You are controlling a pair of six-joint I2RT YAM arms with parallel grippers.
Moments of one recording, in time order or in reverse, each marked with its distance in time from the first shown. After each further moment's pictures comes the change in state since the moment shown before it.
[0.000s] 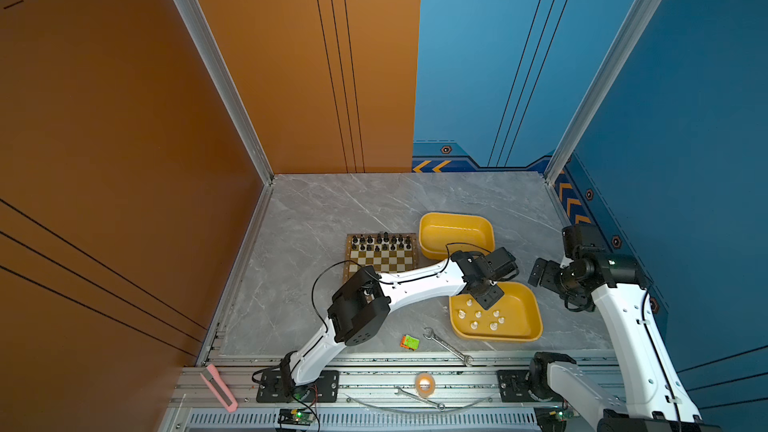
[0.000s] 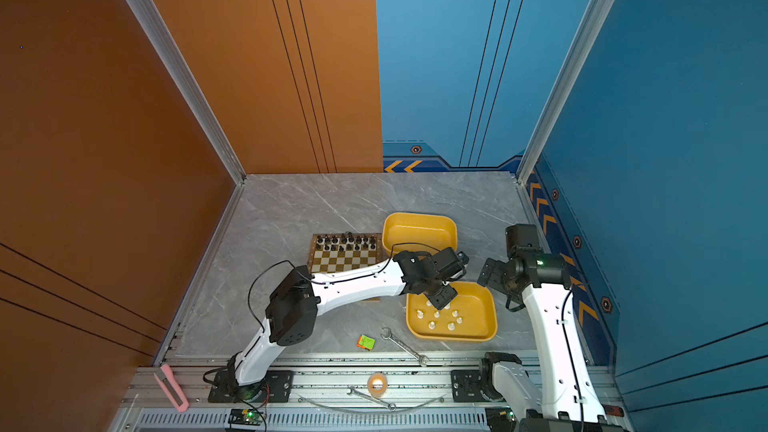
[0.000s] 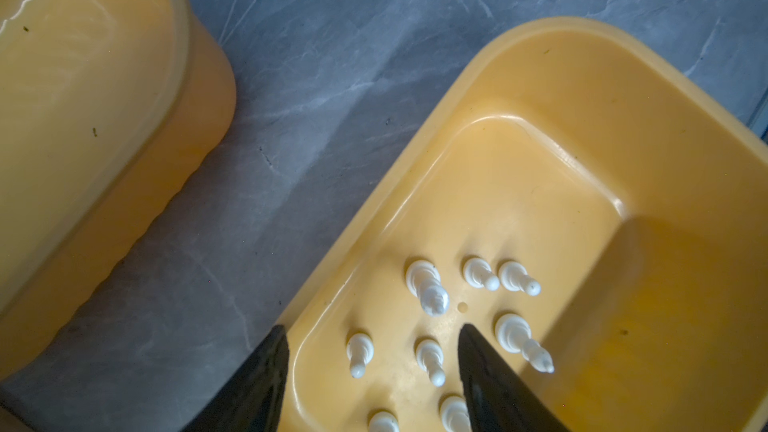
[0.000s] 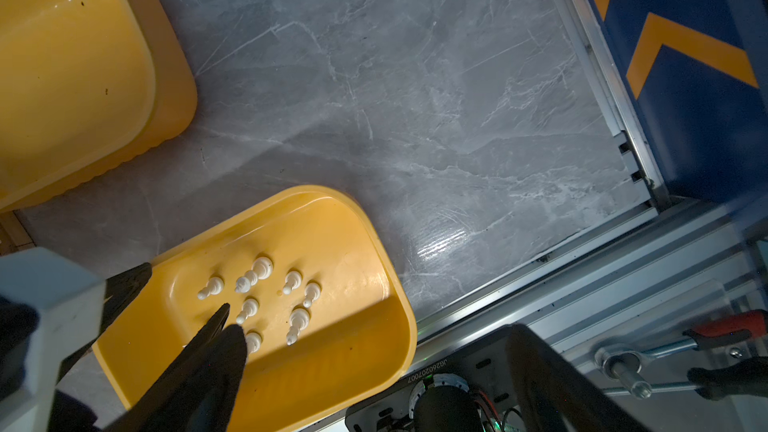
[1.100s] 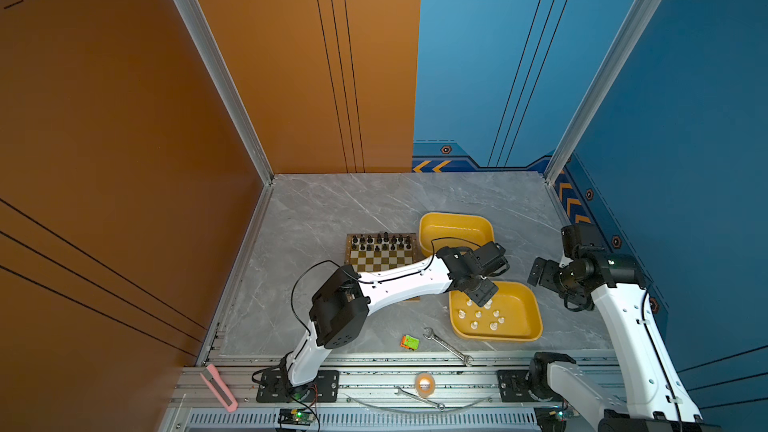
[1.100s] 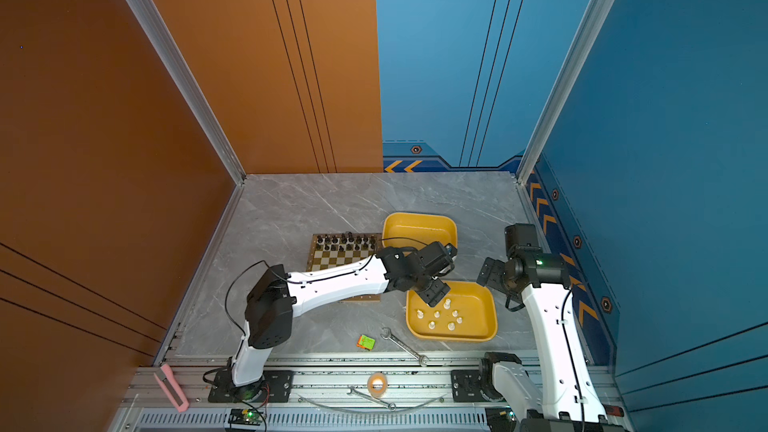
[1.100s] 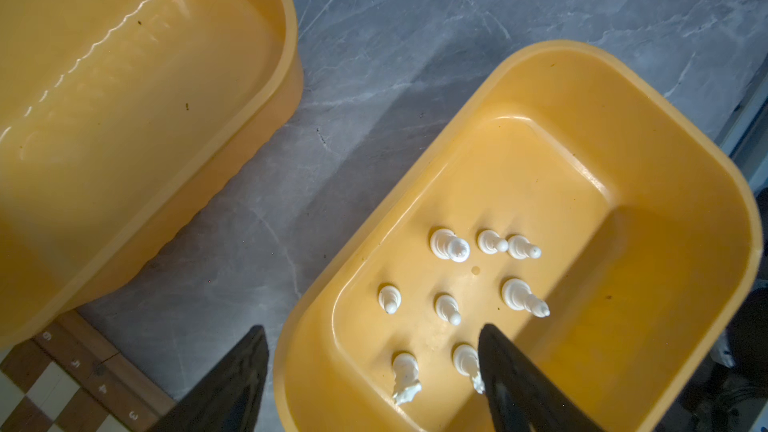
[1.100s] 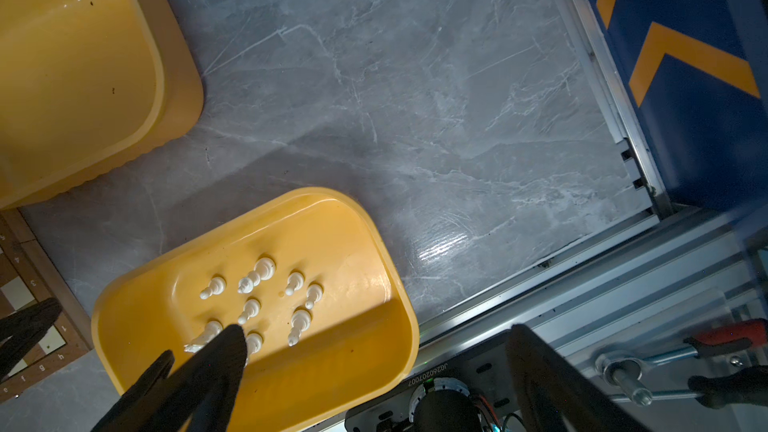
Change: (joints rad) left arm 0.014 -0.123 -0.111 0.017 -0.040 -0.037; right arm 0.011 0.000 0.001 0.008 0.000 -0.002
